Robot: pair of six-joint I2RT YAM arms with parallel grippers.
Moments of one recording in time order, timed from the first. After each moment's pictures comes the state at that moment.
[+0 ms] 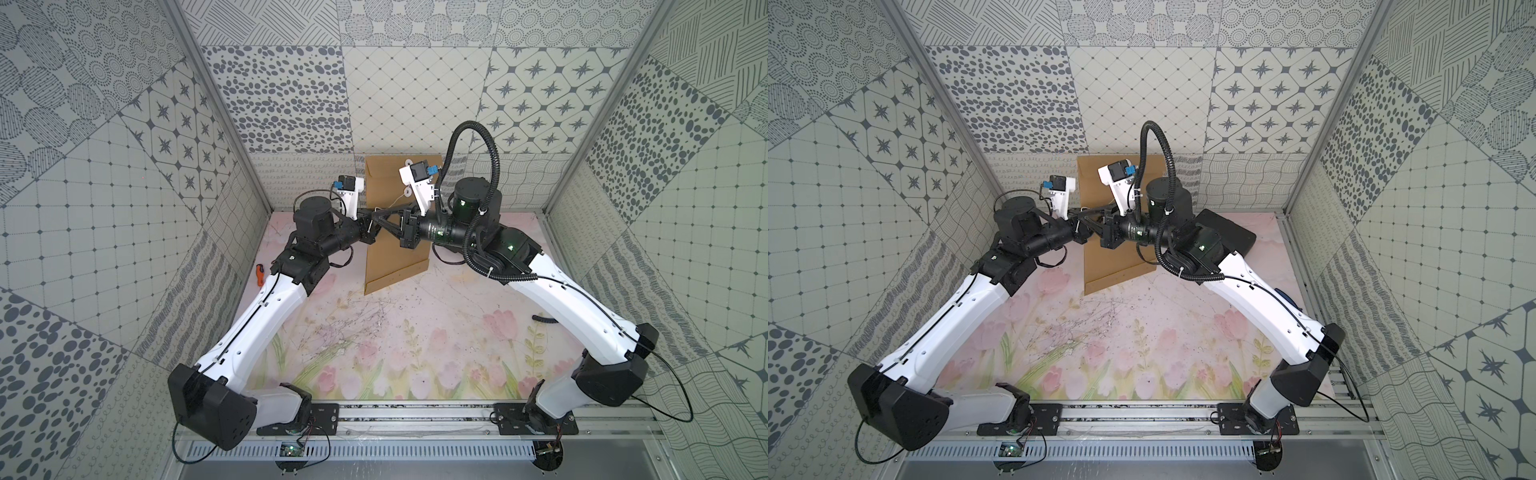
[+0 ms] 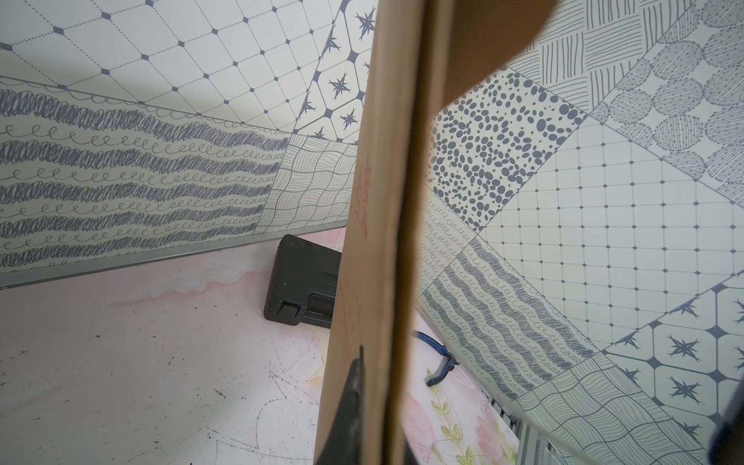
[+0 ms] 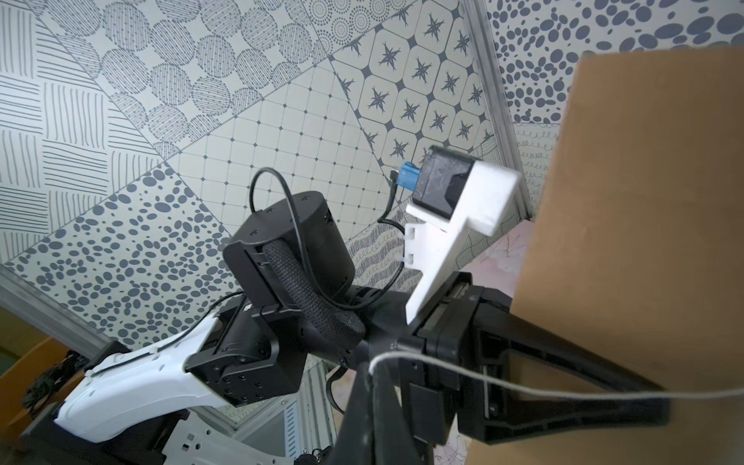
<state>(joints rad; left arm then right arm) -0.41 1.29 1.29 -0.10 0.50 -0.44 0.85 1.57 1.86 -0.33 -0.42 0.43</state>
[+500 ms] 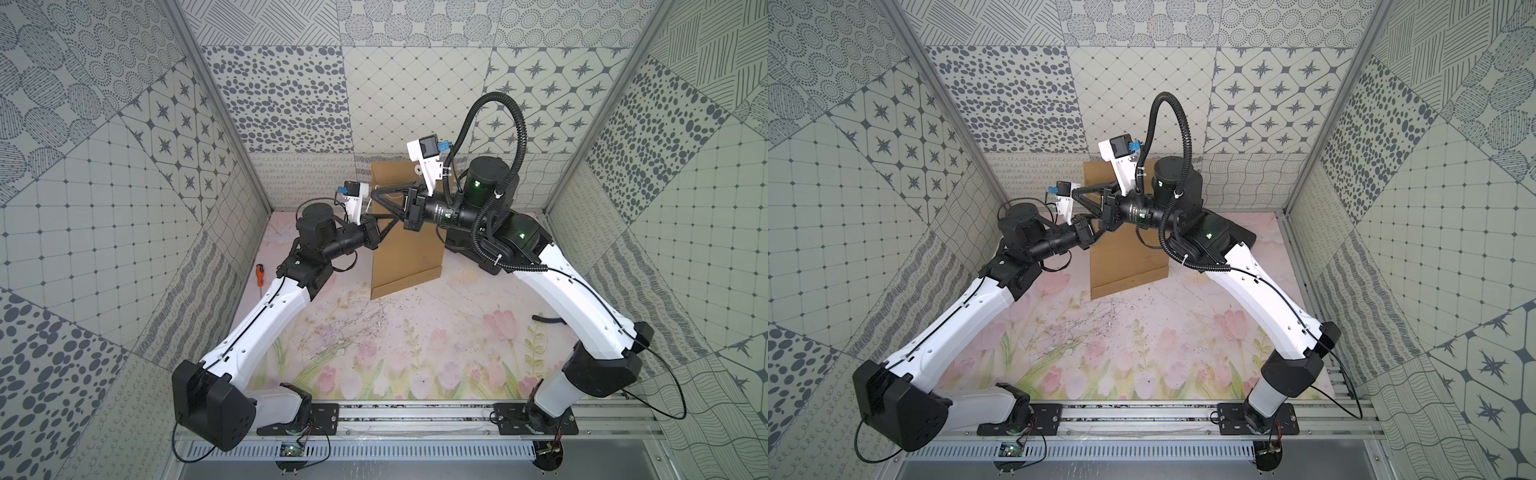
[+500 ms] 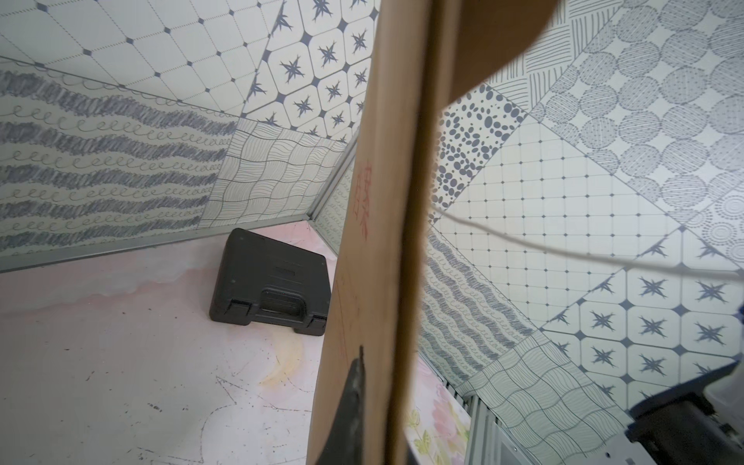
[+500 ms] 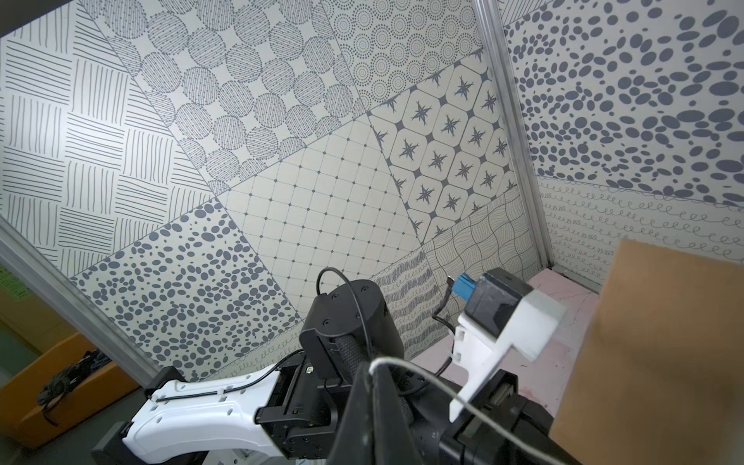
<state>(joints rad) -0.42 1.29 1.20 0.07 0.63 -0.55 0.82 1.64 2.05 -0.36 -0.46 0.44</state>
